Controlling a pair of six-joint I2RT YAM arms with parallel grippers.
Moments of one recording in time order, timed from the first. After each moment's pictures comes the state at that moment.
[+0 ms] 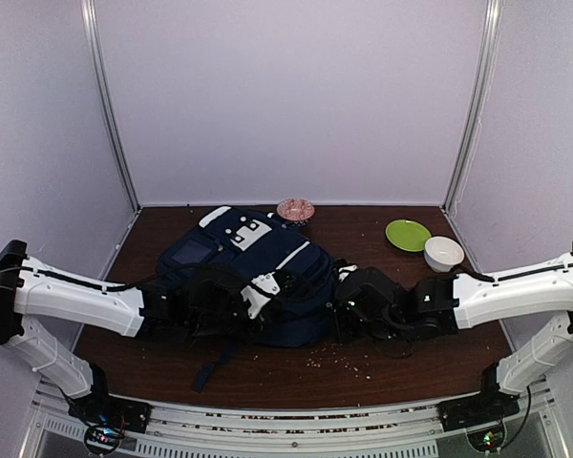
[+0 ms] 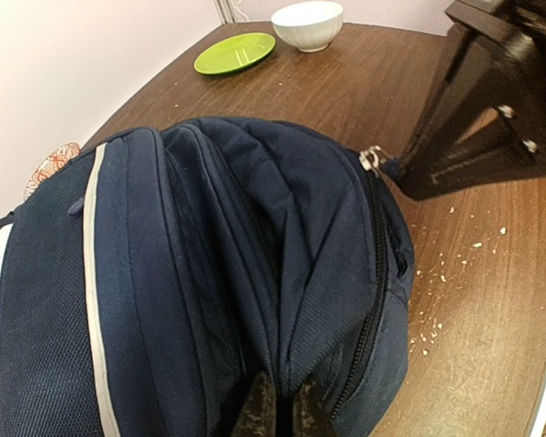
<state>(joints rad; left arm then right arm) -1.14 1.45 0.77 0.14 -0.19 0.12 1.18 1.41 0.90 -0.35 0.40 0.73</state>
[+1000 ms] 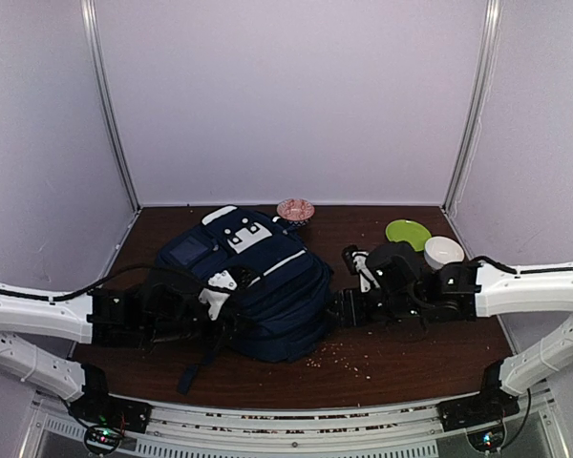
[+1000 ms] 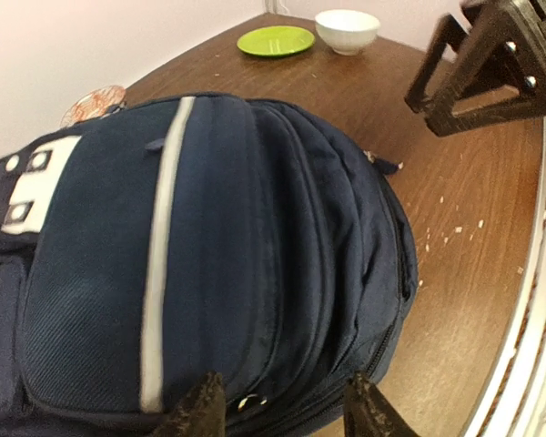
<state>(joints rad) -1.14 1.15 0.64 -0.05 -0.21 -0.05 1.04 1.30 0.85 -0.28 0.12 0.70</state>
